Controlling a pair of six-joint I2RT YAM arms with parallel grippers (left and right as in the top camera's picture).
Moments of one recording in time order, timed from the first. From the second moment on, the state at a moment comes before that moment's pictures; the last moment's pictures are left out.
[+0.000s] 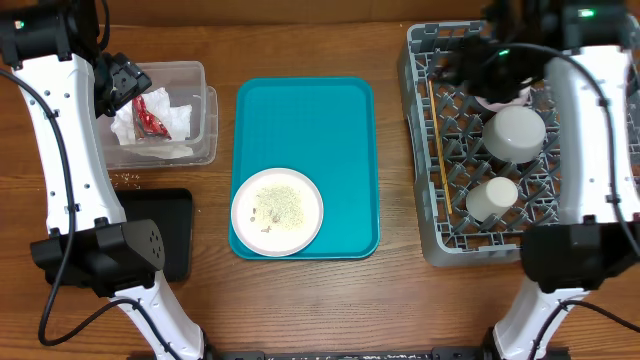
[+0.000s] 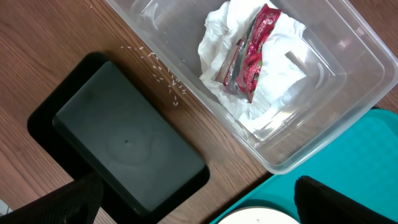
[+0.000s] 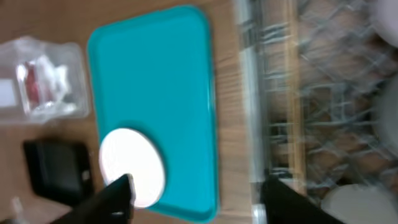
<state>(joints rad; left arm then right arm) 0.21 2.06 2.41 -1.69 -0.22 -0.63 0.09 2.00 2.27 -1.52 -0.41 0.21</state>
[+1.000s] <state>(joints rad) 0.21 2.06 2.41 -1.69 -0.22 -0.63 0.48 2.00 1.92 -1.28 -0.35 0.27</state>
